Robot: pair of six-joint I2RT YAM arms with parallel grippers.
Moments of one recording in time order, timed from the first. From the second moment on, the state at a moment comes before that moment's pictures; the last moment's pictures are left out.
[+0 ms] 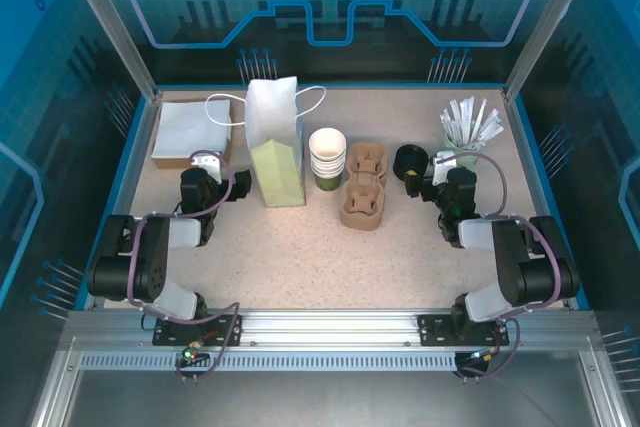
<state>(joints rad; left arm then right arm) 0.02 1.52 0.41 0.68 0.08 -0.11 0.07 1.50 0.41 0.67 0.00 -0.05</state>
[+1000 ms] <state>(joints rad) 0.02 0.85 0.37 0.29 -0.04 -0.24 0.05 1.19 0.41 0.47 0.06 0.00</state>
